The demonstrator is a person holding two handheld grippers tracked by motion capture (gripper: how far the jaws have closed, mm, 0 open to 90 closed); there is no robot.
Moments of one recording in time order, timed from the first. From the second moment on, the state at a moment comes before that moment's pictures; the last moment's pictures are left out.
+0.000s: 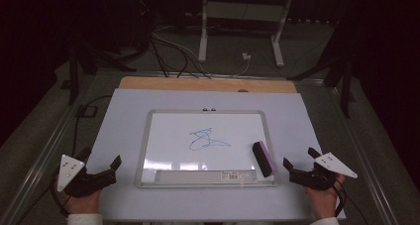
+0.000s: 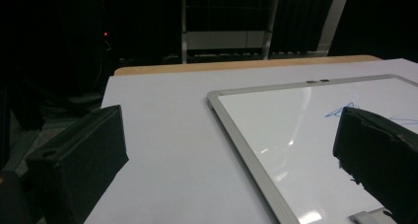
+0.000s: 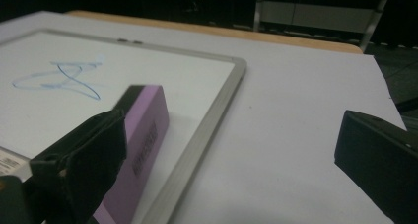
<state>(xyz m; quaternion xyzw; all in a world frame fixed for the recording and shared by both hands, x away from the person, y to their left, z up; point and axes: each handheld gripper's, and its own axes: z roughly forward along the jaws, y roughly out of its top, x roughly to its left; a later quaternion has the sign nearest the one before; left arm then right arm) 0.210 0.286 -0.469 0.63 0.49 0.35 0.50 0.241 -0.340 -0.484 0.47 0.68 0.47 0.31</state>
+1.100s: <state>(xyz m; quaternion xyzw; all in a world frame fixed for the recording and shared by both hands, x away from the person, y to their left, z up) 0.215 0.279 -0.479 0.65 0.49 0.34 0.47 0.256 -0.316 -0.460 0.49 0.70 0.45 0.23</state>
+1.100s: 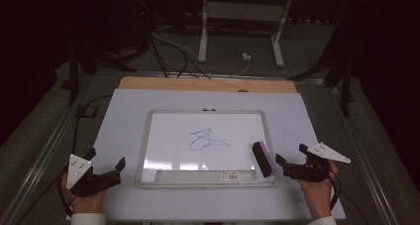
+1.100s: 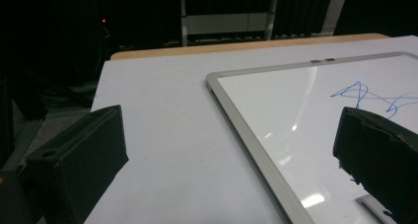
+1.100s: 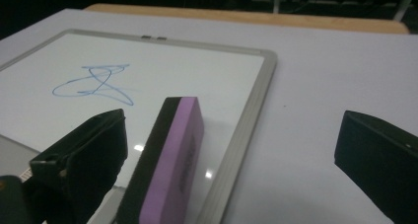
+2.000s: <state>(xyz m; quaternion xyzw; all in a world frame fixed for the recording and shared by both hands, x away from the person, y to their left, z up) 0.216 0.277 -0.481 0.65 0.49 0.34 0.47 0.277 -0.294 -0.477 0.51 0.74 0.41 0.14</state>
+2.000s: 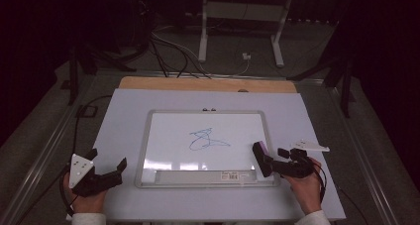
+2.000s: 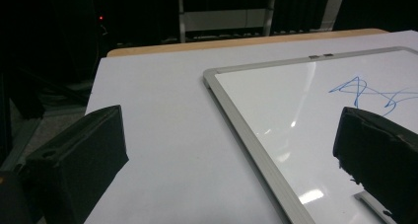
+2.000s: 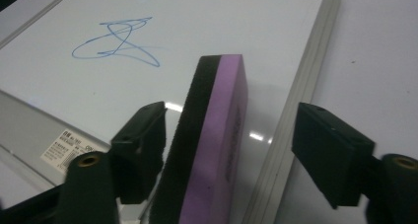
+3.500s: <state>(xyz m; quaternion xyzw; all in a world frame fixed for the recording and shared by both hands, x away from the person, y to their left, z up) 0.215 0.276 -0.480 0.65 0.49 0.34 0.47 0.285 -0.278 -0.490 0.53 0.74 0.42 0.03</state>
